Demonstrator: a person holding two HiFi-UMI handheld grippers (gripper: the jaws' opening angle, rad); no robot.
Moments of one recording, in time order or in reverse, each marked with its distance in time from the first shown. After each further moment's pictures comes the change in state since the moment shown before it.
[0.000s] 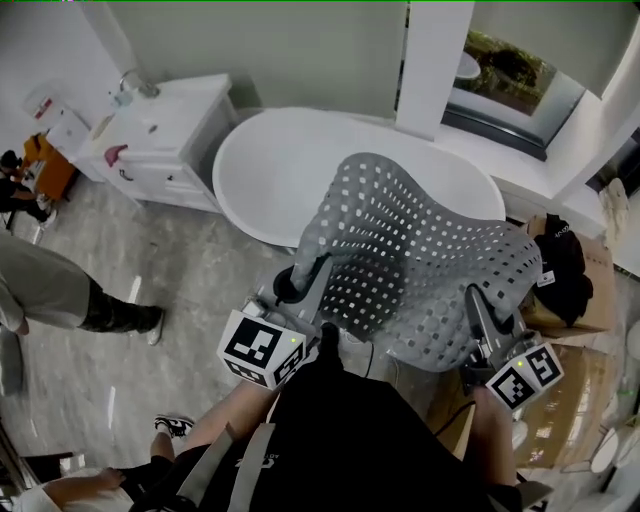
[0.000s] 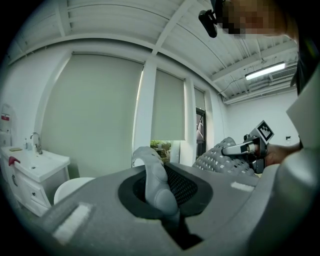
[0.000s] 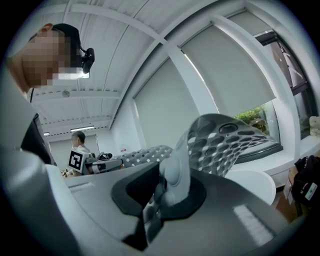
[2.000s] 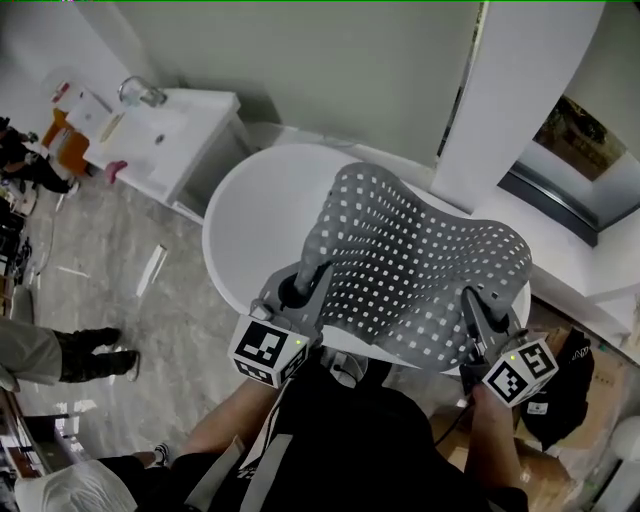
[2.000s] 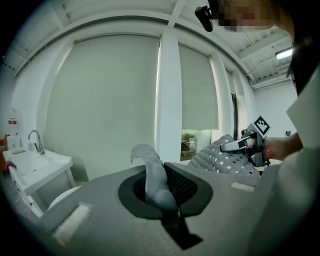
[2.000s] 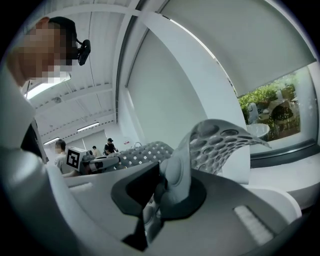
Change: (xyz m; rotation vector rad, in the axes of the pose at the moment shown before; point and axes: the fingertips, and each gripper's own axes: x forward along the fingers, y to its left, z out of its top) left arm -0.036 -0.008 0.032 0.130 -0.096 0.013; right arm -0.016 0.028 0.018 -0.097 -0.067 0.020
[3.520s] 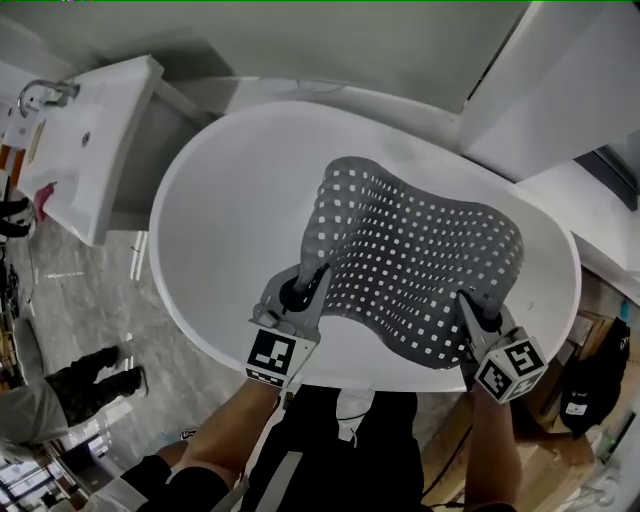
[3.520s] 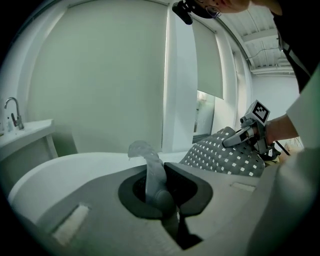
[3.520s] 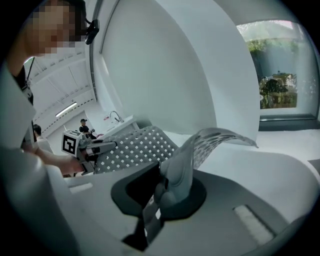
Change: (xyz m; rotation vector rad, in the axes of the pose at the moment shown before) left arm 0.058 0.048 -0.088 0.121 0.040 -0.075; right arm 0.053 -0.044 -0.094 -0.067 0.167 -0.152
